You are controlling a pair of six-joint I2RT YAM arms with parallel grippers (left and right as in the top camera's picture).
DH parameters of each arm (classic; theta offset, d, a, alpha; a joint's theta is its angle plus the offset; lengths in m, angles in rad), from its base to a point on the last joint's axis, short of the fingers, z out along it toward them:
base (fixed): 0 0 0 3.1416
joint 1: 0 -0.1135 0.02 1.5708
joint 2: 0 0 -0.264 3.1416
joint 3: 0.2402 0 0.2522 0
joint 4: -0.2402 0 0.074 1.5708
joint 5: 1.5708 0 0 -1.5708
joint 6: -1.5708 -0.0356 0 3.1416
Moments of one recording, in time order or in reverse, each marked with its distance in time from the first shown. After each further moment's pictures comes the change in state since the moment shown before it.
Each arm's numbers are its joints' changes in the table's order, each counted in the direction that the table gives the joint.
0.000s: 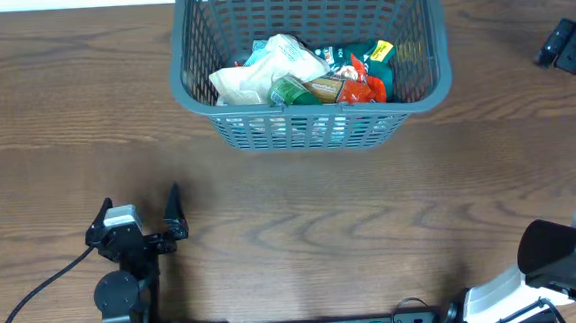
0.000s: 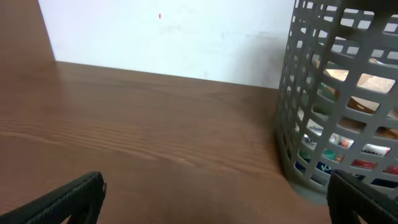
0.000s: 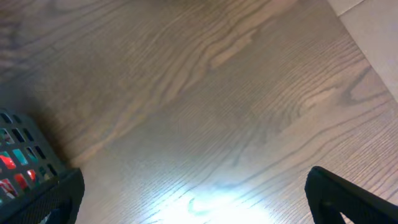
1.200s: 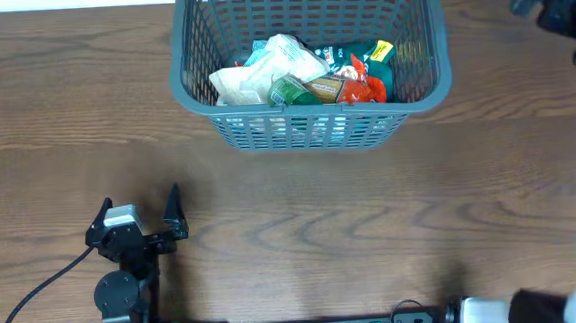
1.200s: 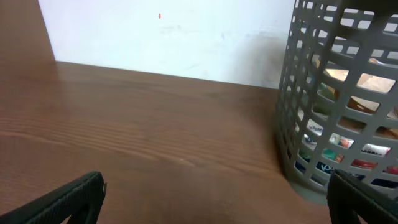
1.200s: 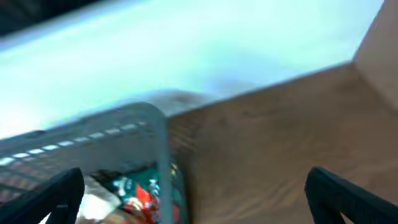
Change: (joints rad) left arm 0.000 0.000 0.000 0.000 0.000 0.000; right arm -0.187 -0.293 -0.003 0.364 -0.266 0.000
